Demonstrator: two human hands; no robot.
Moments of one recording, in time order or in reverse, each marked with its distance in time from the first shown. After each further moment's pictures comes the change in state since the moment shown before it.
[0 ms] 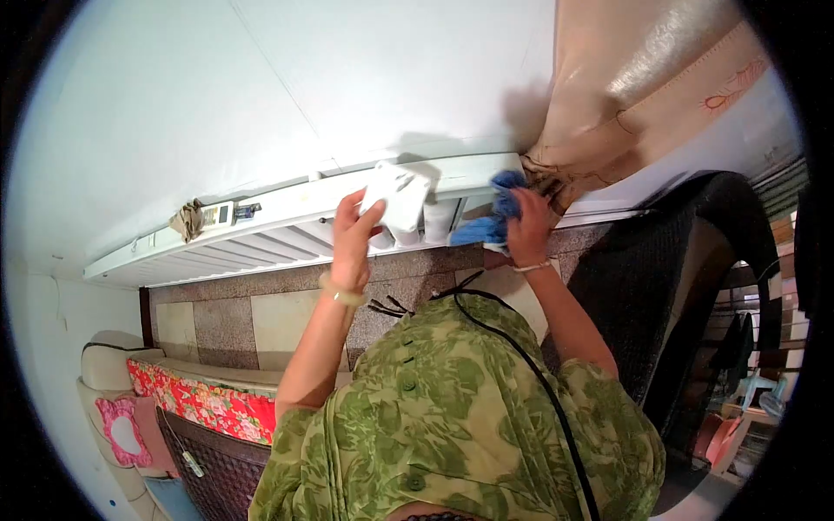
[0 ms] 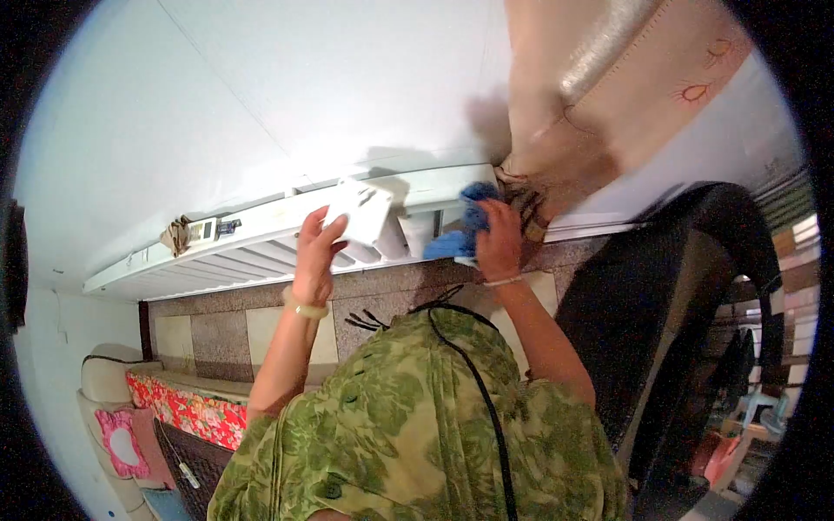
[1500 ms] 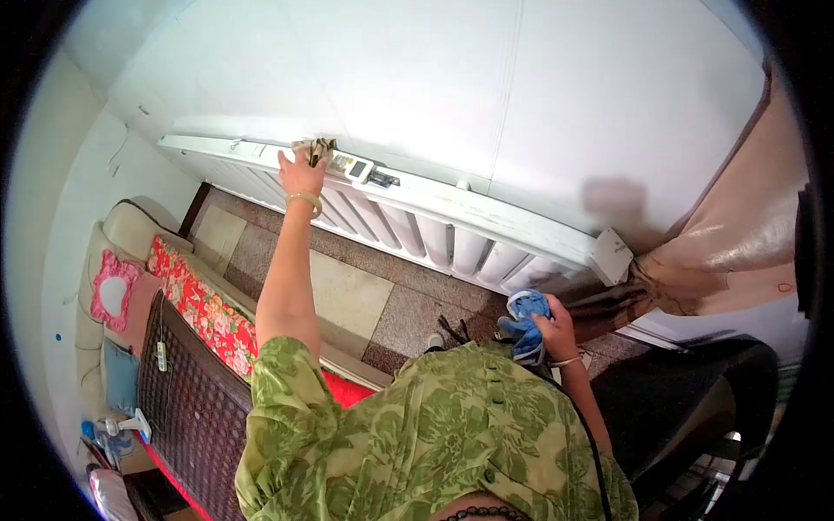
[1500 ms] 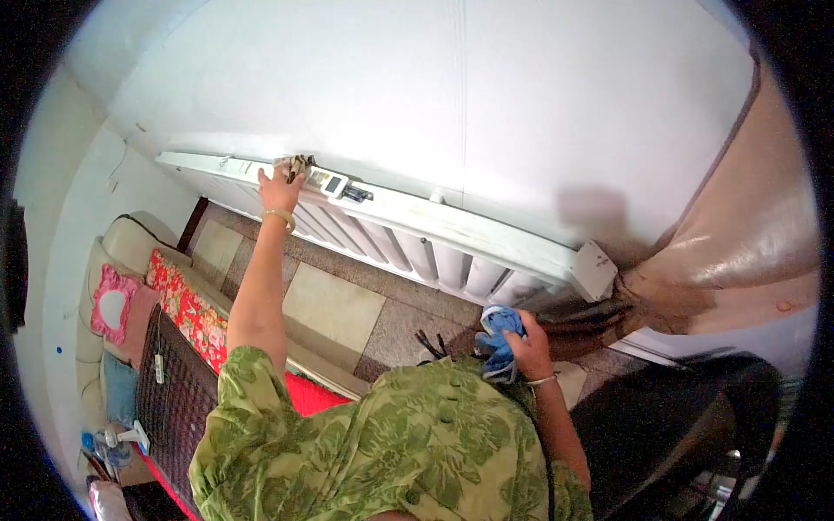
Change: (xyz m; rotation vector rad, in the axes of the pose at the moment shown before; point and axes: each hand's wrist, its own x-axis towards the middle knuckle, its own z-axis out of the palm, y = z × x) left_hand 0.078 0.060 -0.331 1.290 1.019 0.177; right_hand -0.033 -0.074 0.029 0.752 -0.688 0.256
